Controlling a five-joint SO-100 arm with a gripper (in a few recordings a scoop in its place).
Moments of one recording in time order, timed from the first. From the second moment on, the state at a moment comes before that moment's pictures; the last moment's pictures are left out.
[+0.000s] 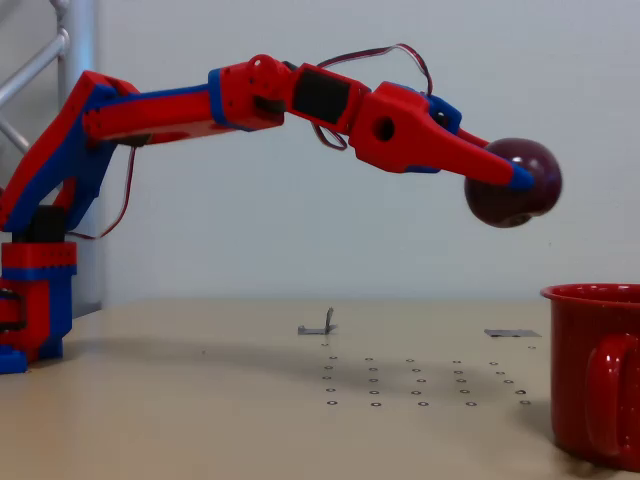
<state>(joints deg) 23.4 41.4 31.1 28.9 -85.3</state>
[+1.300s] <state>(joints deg) 26.2 34.7 24.9 20.2 -75.8</state>
